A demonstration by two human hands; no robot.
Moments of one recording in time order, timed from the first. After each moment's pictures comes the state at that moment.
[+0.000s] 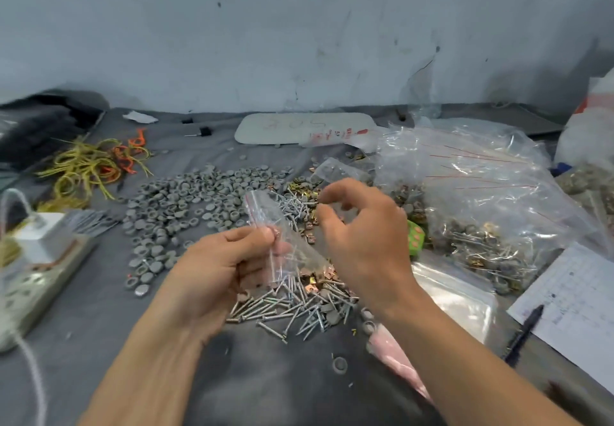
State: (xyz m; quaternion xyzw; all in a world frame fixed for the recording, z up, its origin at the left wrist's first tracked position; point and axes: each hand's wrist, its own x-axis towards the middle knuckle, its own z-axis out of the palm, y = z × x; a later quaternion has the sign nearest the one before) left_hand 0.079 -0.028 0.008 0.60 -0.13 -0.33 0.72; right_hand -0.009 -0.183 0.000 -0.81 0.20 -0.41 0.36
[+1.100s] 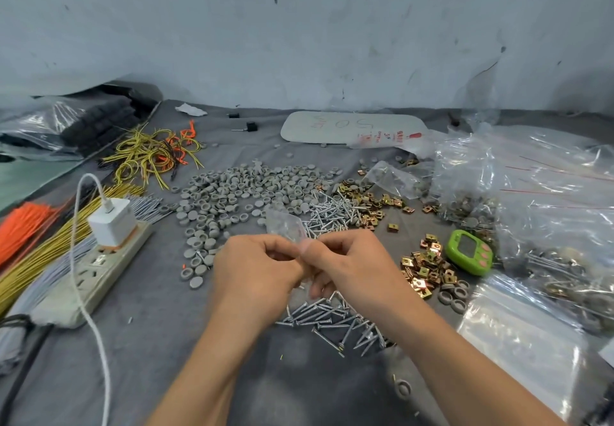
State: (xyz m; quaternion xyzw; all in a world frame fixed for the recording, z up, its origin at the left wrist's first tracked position) left_hand 0.098 -0.009 -0.011 0.83 -0.14 -0.06 0.54; right_hand 0.037 -0.143 -0.023 -0.80 0.10 -0.11 0.58
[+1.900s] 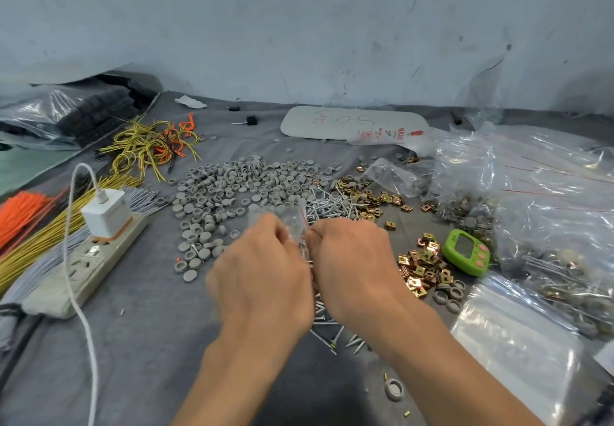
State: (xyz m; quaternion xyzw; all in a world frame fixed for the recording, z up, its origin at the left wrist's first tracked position) left_hand 0.071 -0.025 0.000 0.92 -0.10 0.17 0.32; right_hand 0.034 -0.130 0.007 -0.95 0.17 -0.14 0.21
